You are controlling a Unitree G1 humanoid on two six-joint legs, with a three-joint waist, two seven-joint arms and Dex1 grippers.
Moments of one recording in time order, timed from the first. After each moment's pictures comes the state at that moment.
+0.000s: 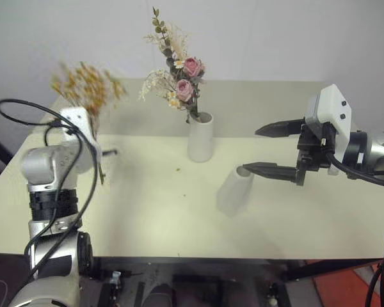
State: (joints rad) left arm -0.84 0.56 0.36 0.01 -0.58 1.14 0.24; right arm -0.65 -1.04 -0.13 -0.52 0.77 0.88 0.87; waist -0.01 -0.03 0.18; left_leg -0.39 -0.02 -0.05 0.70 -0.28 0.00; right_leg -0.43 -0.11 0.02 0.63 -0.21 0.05
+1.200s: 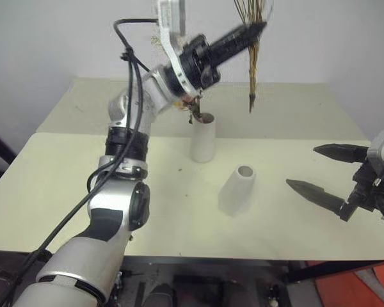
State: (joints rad) left arm -1.35 0.17 0.16 0.69 -0.74 0.59 -1.19; right arm -0.08 -1.08 -0.83 -0.91 1.05 1.12 0.56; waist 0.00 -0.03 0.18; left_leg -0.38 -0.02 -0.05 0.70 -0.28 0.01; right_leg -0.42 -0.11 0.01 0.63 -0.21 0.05
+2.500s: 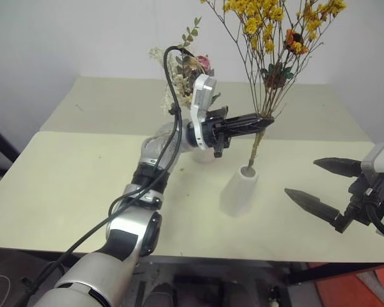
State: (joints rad) left arm -1.17 0.05 0.02 0.67 -0.55 0.41 -1.41; right arm 0.06 -1.11 -0.88 -0.93 1.23 1.08 0.36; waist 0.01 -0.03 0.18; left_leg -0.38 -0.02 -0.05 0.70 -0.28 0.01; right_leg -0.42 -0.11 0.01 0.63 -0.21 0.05
